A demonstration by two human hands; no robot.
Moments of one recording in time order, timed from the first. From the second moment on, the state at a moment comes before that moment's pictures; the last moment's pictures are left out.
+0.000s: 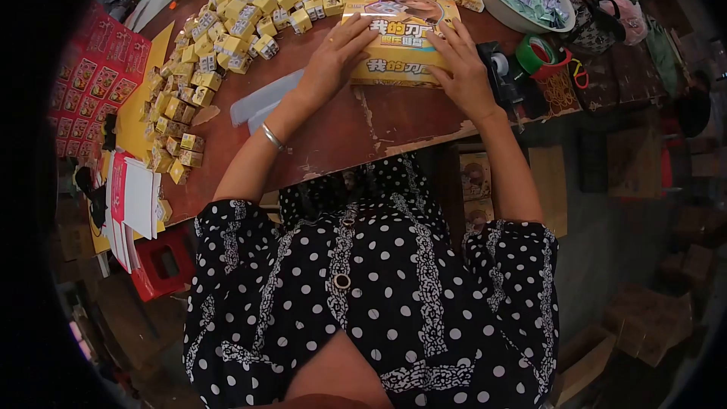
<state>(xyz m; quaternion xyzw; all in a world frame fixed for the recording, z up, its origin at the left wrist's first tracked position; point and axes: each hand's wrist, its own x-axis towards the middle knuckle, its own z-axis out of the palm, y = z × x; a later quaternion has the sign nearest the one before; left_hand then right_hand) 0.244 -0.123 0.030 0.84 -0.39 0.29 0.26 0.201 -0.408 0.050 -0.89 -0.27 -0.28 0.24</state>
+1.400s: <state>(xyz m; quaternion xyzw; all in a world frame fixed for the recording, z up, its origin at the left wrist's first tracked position) 0.226 -0.112 -0.013 0.83 -0.40 0.34 0.21 0.191 -0.411 0.002 -0.89 -0.26 -0.35 0.10</state>
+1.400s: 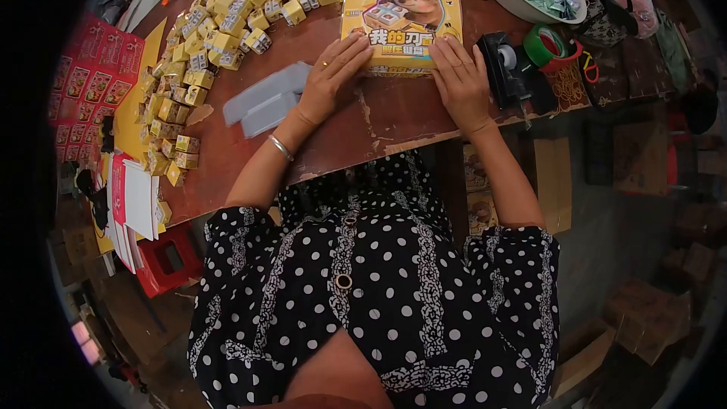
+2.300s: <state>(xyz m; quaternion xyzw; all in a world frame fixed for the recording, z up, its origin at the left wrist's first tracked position) 0.215 -0.165 -0.015 0.84 -0.32 0.37 0.22 0.181 -0.581 0.008 -0.85 0.11 0.01 0.51</state>
